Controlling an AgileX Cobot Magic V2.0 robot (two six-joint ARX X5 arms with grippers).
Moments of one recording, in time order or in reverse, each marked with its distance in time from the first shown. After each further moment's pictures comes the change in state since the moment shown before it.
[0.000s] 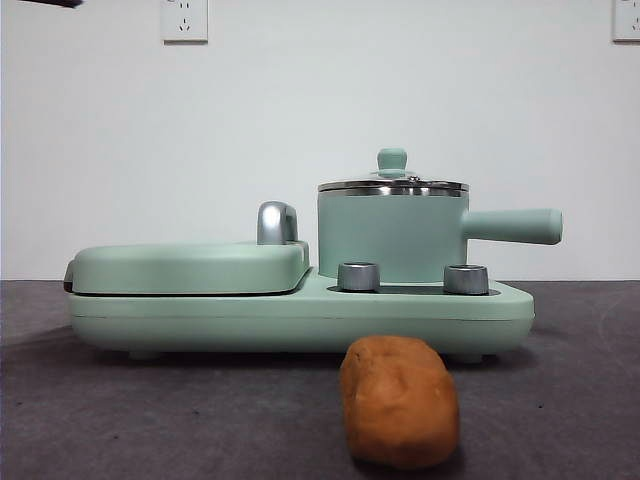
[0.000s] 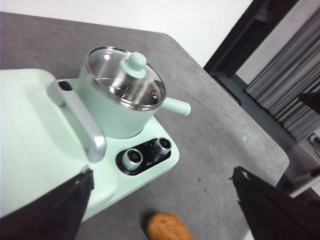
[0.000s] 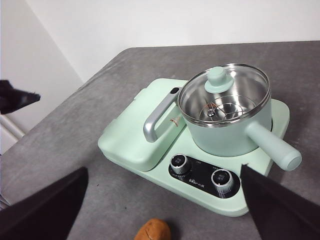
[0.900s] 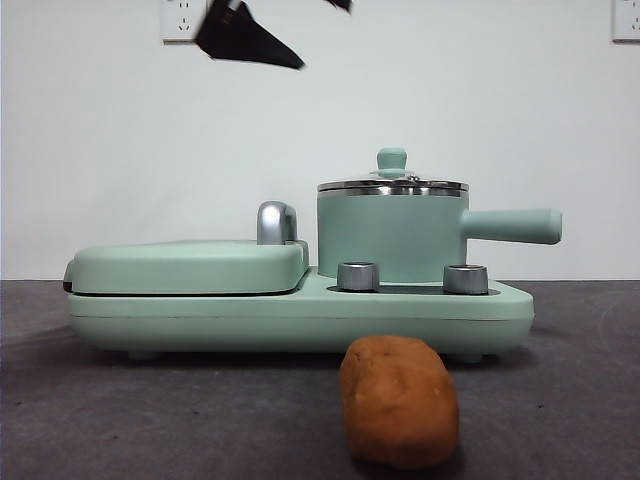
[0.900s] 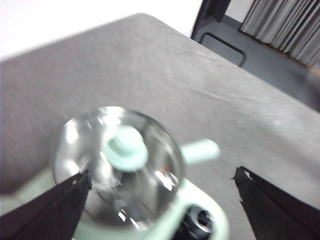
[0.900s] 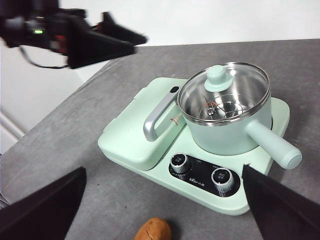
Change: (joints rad) left arm -0.273 0.839 0.657 0.095 -0.159 0.293; right arm 0.000 0.001 0.000 -0.004 0.000 0.002
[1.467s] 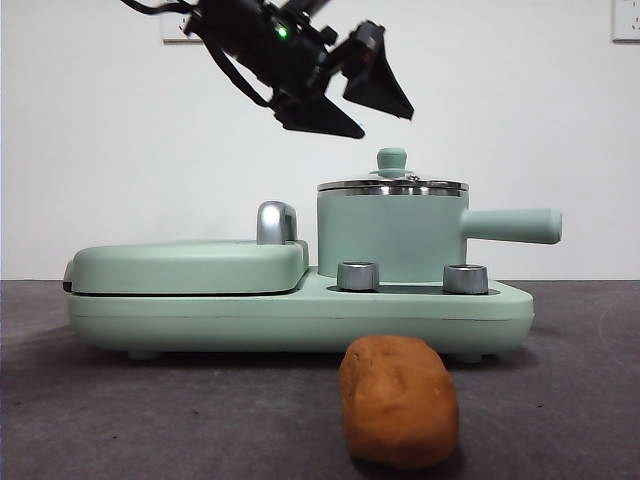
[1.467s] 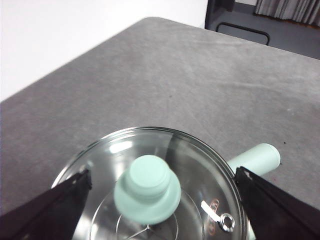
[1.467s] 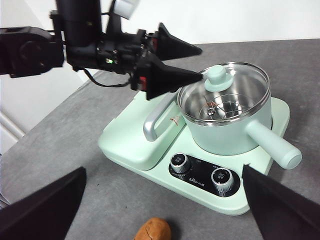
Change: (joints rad) left arm -0.084 0.227 0.011 0.264 -0.109 0.153; right arm 0.000 0.000 0.000 0.000 0.000 0.000
